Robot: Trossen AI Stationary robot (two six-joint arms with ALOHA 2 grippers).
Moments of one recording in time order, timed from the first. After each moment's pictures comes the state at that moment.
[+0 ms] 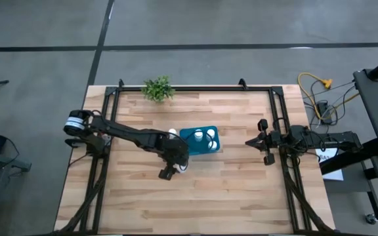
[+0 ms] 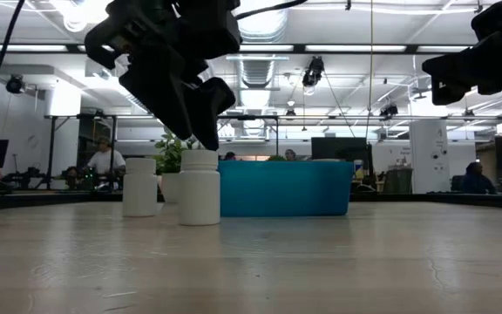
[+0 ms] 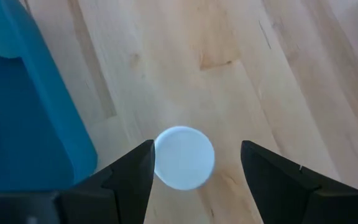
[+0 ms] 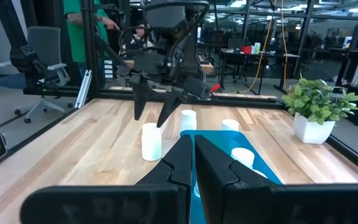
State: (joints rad) left arm -0.13 1.67 1.16 -0.52 0.19 0.16; right arm 0.05 0.02 0.03 0.00 -0.02 -0.01
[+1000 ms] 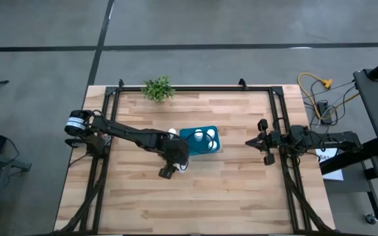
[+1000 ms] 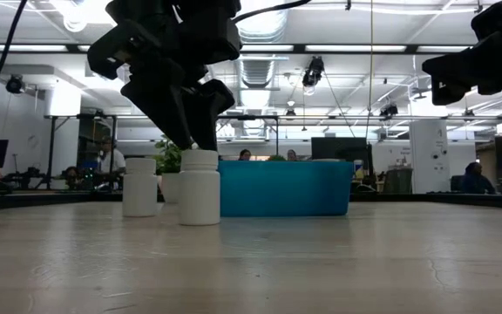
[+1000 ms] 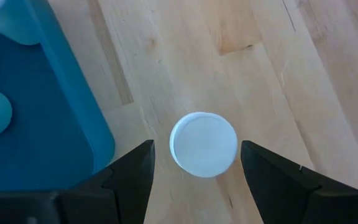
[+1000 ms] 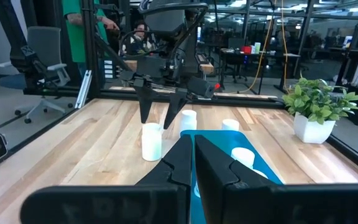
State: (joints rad) left arm -0.13 1.68 1.17 -0.56 0.12 0.19; right arm 0.05 0.02 0.03 0.00 -0.02 0.00
